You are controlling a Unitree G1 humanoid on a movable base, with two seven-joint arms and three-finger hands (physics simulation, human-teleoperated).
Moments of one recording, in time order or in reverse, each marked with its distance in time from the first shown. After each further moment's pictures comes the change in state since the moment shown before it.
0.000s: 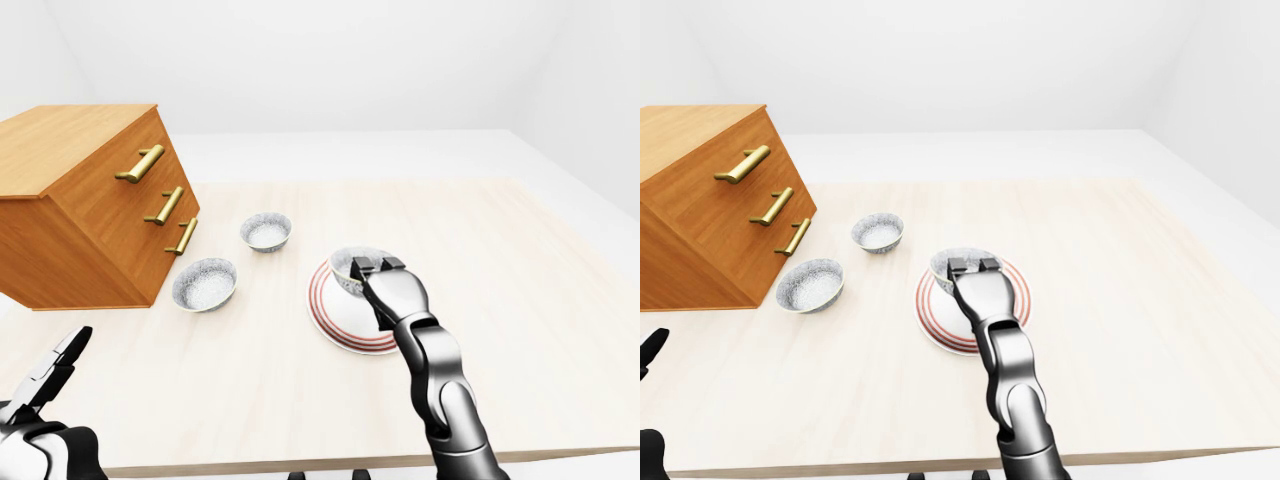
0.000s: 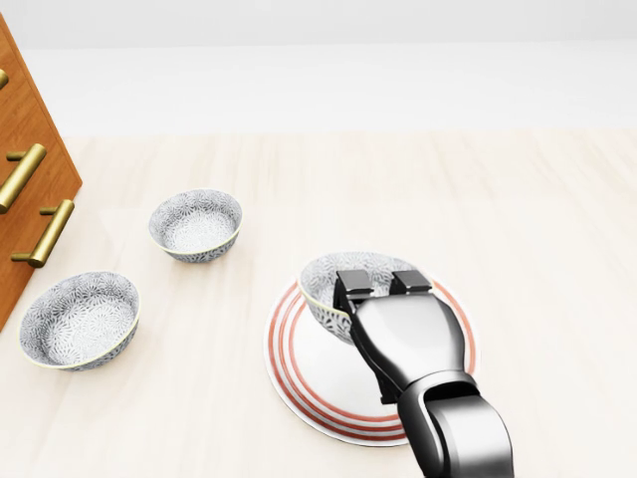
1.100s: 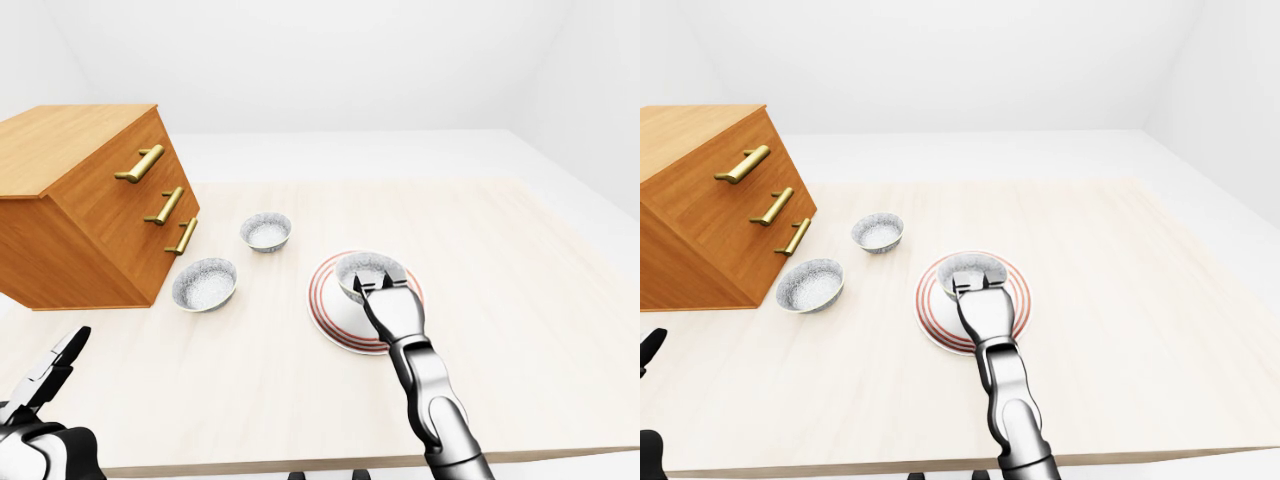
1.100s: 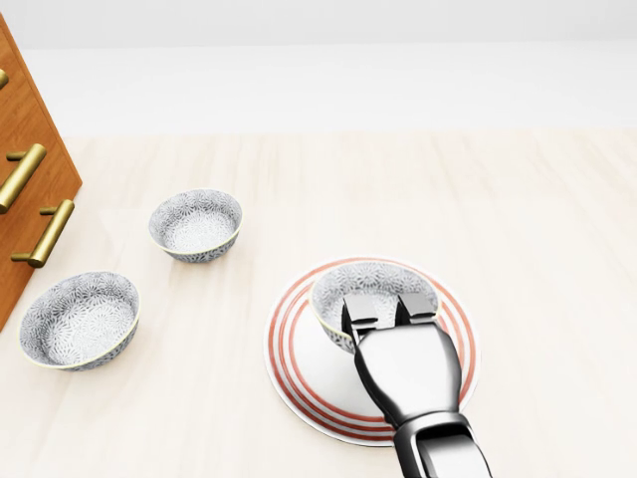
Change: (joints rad) left arm 0.000 -0.001 0.004 -0.007 0.002 0.000 0.000; right arm 0.088 -0.022 0.031 0.171 -0.059 0.000 -0.357
